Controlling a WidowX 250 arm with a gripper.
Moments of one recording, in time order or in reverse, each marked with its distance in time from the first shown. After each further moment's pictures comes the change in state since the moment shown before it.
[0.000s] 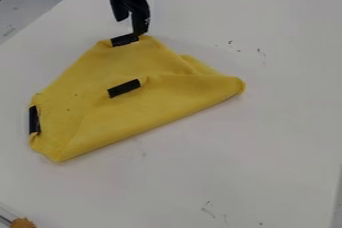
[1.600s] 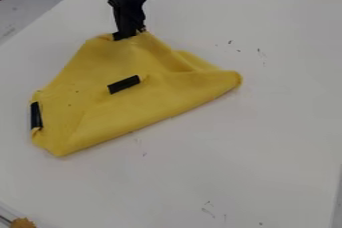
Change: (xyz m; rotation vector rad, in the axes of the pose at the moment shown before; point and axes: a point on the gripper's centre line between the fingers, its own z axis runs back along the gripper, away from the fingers) arm 0.000 -0.008 0.007 0.056 -0.012 -0.056
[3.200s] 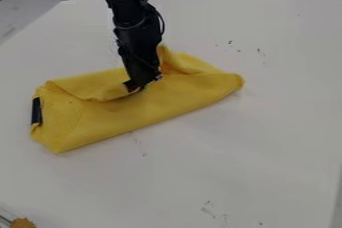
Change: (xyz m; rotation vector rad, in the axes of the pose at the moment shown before) arm -0.060 -0.125 0.035 -0.170 -0.029 -0.016
